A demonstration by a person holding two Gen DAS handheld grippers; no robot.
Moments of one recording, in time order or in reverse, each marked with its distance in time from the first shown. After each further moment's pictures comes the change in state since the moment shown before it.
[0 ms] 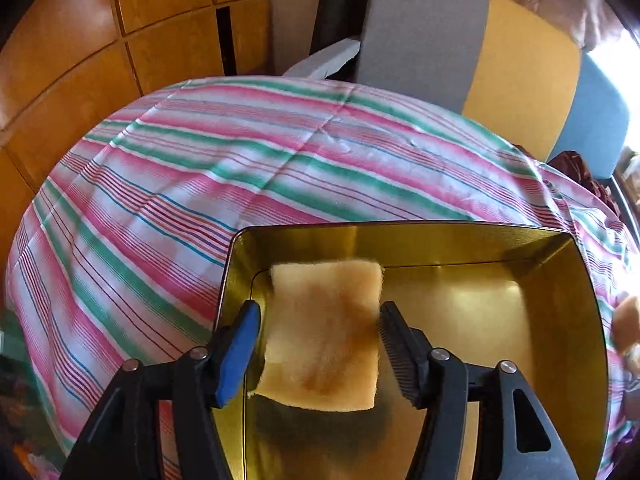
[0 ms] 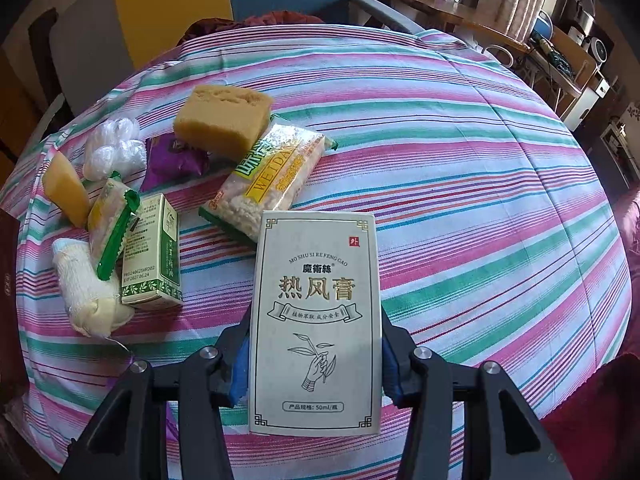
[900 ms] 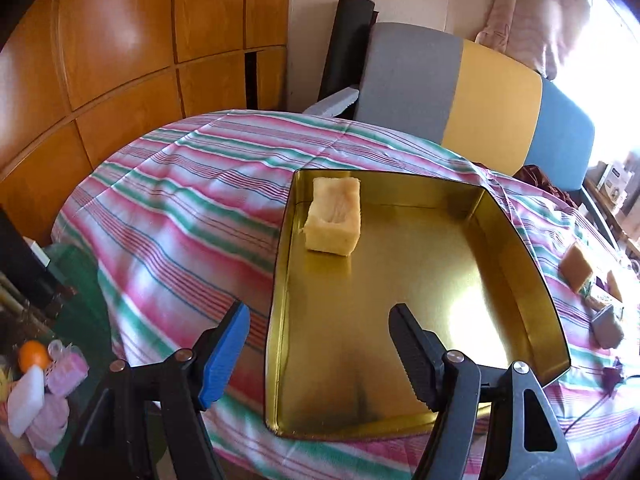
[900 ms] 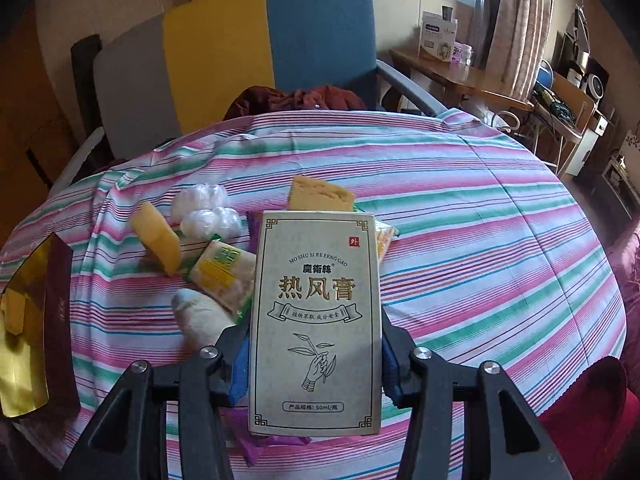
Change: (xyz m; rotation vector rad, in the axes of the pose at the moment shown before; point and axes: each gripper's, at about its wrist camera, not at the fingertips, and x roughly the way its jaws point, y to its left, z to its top) left arm -0.136 0.023 -0.133 -0.043 -0.182 -0.009; right arm -0.076 0.079 0.007 -0.035 -0.245 0.046
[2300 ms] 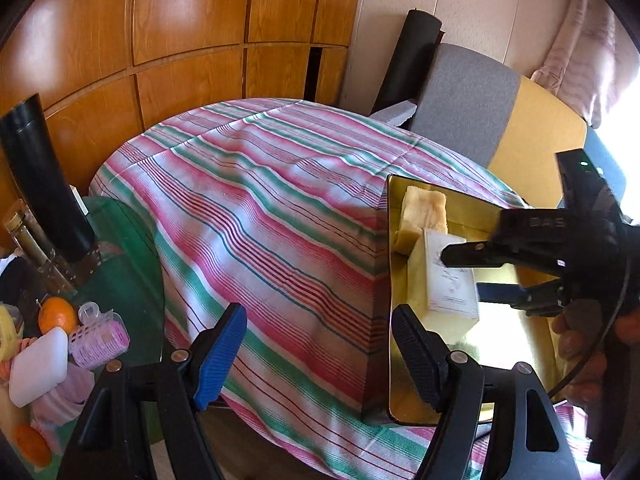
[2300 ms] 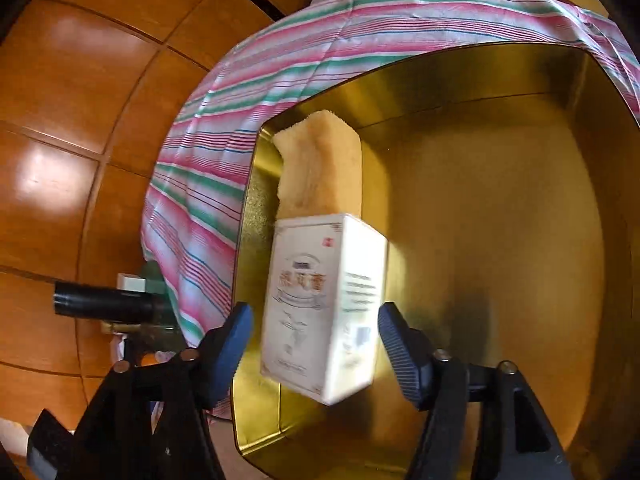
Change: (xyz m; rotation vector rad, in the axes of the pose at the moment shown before) left arm -0.003 0.081 -0.013 -0.180 -0.001 0.066; right arm 0.055 0.454 -0.075 -0.301 0.553 0.751
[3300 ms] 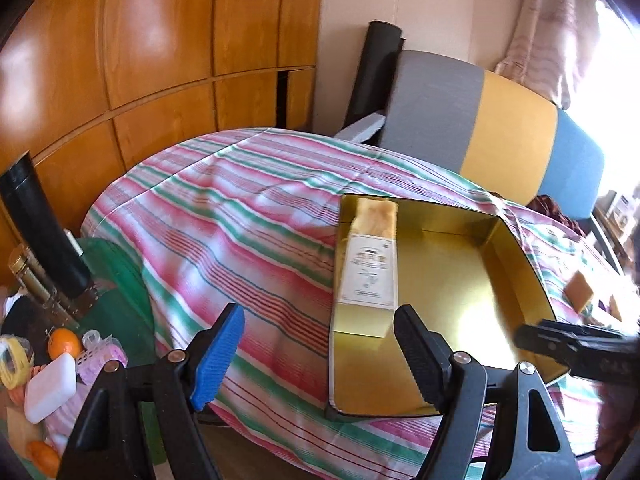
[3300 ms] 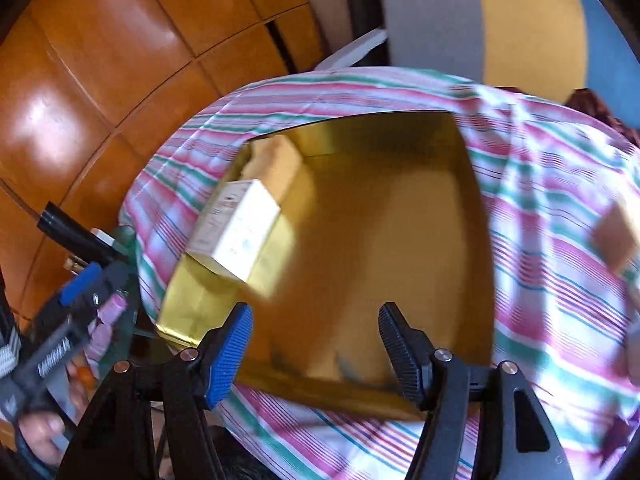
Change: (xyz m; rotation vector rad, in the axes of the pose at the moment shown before) left arm -0.036 -0.044 -0.001 0.120 -0.075 -0.032; right arm -0.111 -0.029 -0.092 -0.234 -0.245 -0.209
